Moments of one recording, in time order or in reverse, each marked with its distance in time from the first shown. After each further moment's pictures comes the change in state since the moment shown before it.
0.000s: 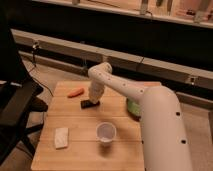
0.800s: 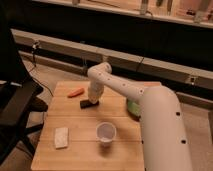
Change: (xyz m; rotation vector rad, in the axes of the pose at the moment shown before) arm -0.003 -0.004 0.001 0.006 0.002 -0.006
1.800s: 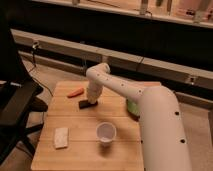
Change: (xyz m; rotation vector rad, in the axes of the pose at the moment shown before) arm -0.004 -0.007 0.002 0.009 0.003 -0.015
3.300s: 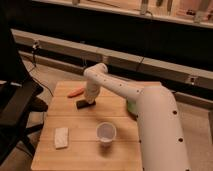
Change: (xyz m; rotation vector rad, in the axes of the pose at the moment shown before) arm -0.008 -0.012 0.004 0.013 0.006 -0.022
